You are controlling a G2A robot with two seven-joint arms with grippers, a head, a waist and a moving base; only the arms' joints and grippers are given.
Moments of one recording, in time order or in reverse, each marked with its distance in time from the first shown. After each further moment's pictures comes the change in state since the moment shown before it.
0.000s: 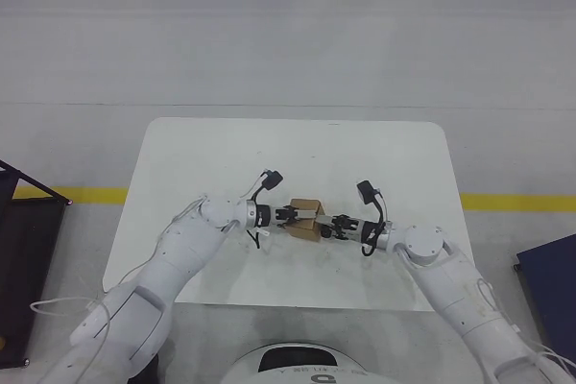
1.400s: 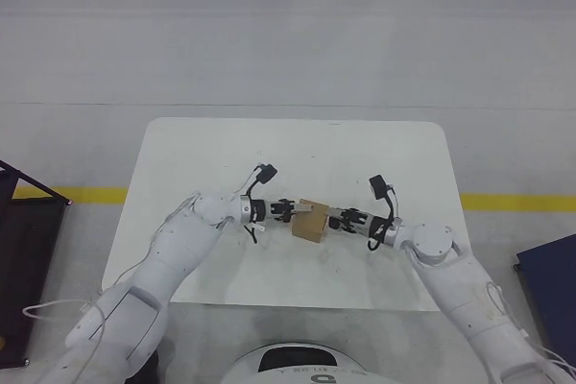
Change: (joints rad) left arm 0.004 0.032 -0.075 -0.023 -0.014 -0.044 -0.003; right arm -0.034 0.021 0.072 -0.065 -0.032 0.033 -0.061
